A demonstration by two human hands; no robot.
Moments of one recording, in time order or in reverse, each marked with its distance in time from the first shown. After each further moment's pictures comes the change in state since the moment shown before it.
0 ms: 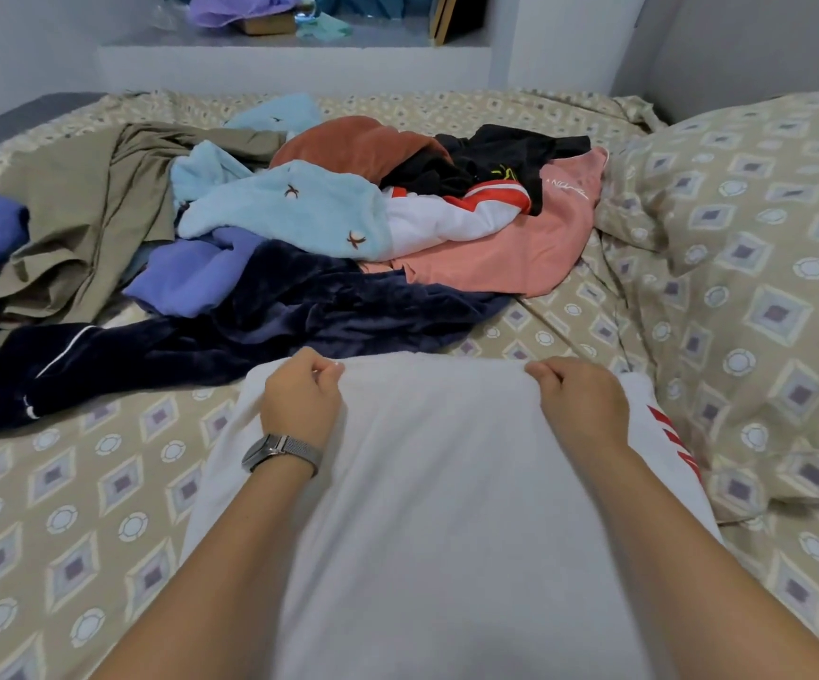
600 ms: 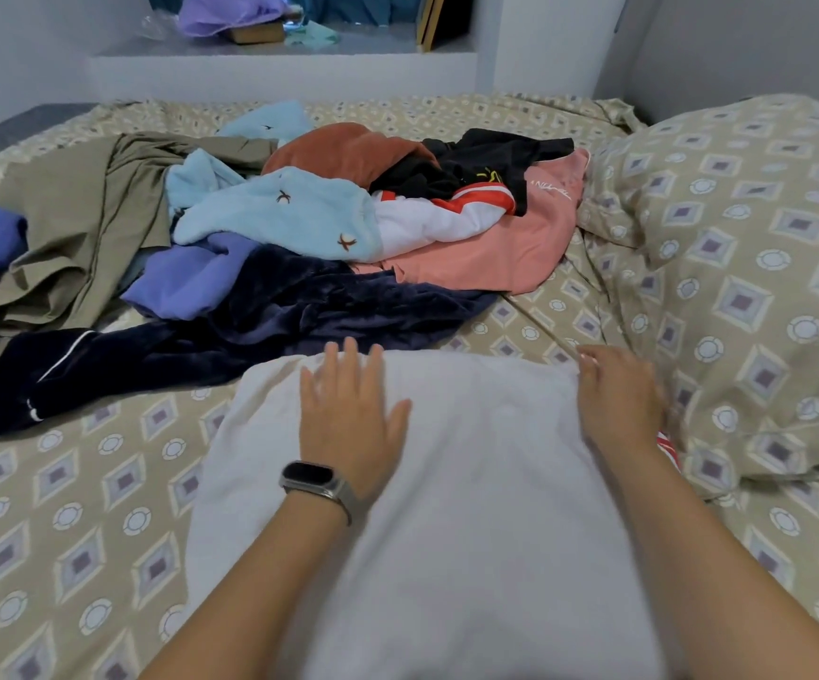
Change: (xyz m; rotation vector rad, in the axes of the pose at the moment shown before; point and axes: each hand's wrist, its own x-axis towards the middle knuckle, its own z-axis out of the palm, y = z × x) left_hand -0.054 0.022 0.010 0.572 -0.202 0.435; right_hand 0.000 0.046 -0.018 -0.100 0.110 0.064
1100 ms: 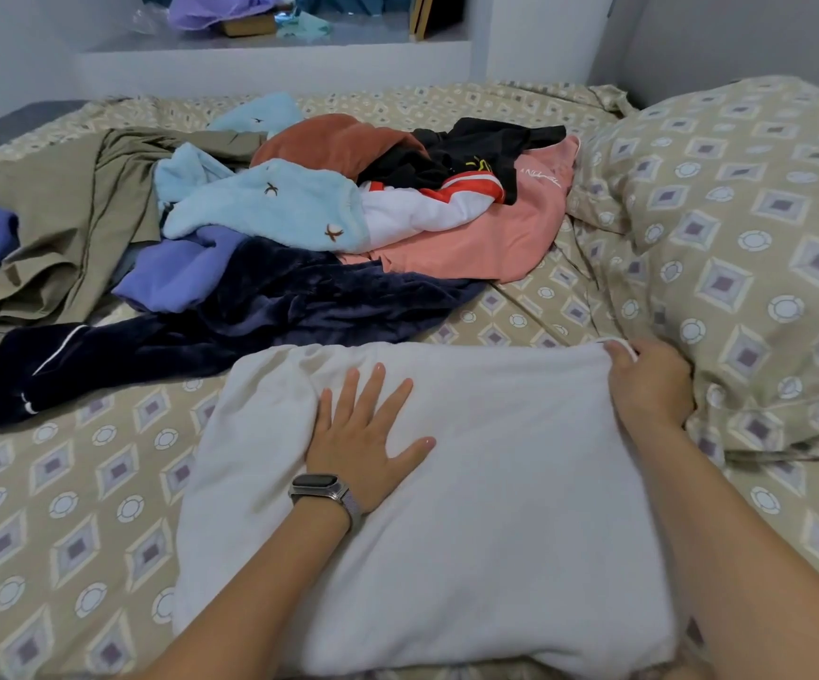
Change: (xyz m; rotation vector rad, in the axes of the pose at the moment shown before) left_hand -0.022 0.007 0.029 0.036 -0.267 0.082; right_hand 0.017 0.032 -0.016 0.111 0.061 0.331
